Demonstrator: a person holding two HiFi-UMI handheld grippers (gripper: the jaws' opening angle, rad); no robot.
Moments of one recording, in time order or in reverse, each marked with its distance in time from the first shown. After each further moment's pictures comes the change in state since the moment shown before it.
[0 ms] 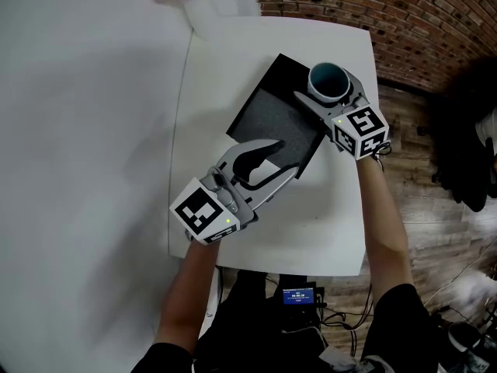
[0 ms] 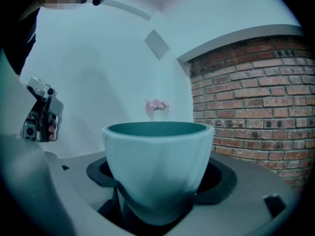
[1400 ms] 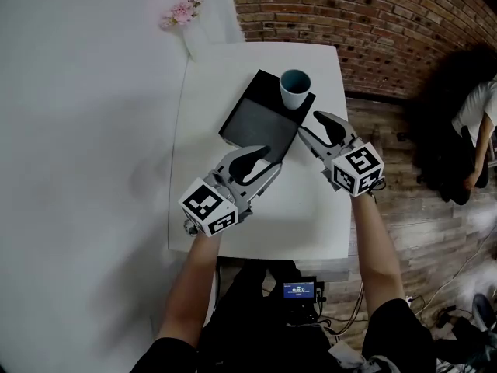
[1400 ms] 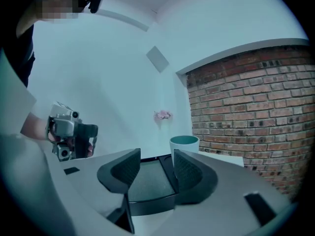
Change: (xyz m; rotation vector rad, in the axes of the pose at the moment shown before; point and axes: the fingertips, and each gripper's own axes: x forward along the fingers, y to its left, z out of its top) left arm -0.011 -0.051 0.008 -0.004 -0.005 0.023; right arm -0.132 0.065 0.030 0.087 0.000 -0.025
